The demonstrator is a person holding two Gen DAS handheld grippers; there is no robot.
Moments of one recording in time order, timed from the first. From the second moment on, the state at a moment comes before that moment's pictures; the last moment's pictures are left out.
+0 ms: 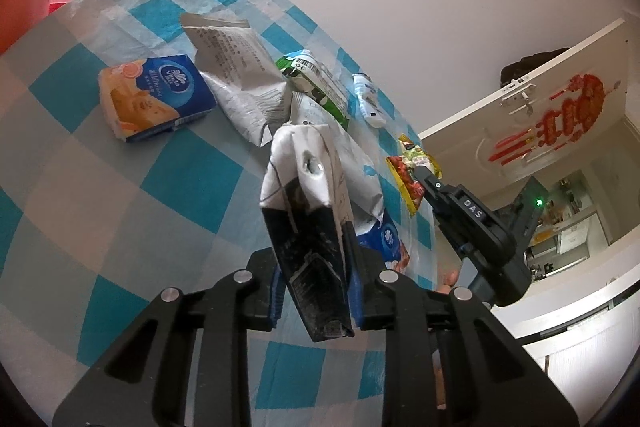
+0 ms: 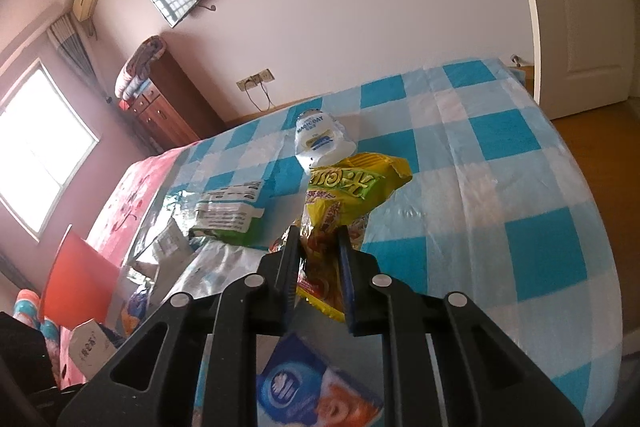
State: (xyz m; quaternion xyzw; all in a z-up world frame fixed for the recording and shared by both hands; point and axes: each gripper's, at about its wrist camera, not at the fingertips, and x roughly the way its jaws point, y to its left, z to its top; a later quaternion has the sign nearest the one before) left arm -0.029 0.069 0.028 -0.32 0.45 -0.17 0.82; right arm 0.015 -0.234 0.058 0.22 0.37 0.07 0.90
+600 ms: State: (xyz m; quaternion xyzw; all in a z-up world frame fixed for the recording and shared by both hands) left arm -0.058 0.102 0.051 -0.31 0.41 -0.18 0.84; right arm -0.042 -0.199 0.079 0.21 0.36 0.10 0.90
